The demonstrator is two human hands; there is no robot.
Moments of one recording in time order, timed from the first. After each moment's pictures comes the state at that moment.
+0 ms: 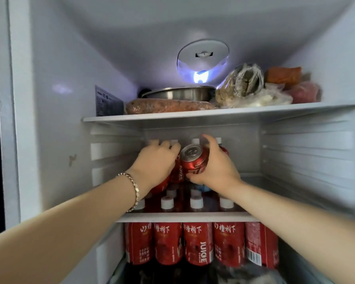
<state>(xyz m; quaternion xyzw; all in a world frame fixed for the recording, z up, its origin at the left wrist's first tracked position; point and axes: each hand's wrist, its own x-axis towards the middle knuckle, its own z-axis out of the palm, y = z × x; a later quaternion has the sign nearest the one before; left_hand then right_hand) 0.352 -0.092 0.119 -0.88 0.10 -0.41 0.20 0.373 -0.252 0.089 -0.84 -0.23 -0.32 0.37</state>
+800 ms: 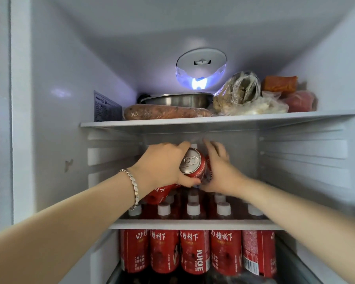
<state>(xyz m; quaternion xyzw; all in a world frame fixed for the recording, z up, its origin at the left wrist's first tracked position) 0.321 -0.118 0.137 -0.91 0.17 -0.38 0.09 0.384 -0.275 0.096 -0.88 -0.27 -0.27 0.28</state>
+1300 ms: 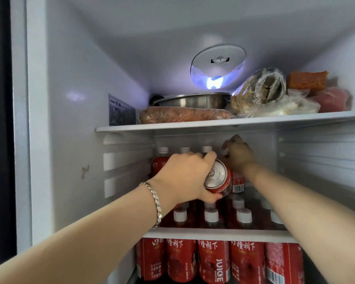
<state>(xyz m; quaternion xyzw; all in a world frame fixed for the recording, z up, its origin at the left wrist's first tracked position) 0.322 -0.120 0.129 -0.89 0.22 -0.38 0.15 0.472 -0.275 0.131 -0.92 -0.10 -0.33 0.19</state>
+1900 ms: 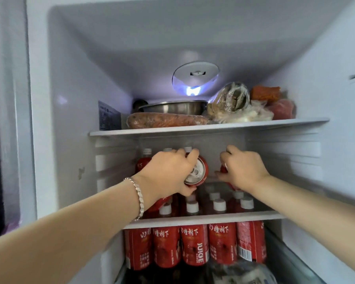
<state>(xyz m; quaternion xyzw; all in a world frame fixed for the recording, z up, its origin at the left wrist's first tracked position) 0.299 -0.116 0.135 -0.87 0.23 -0.39 0.21 0.344 -0.302 0.115 -0.90 -0.11 -0.40 -0.08</state>
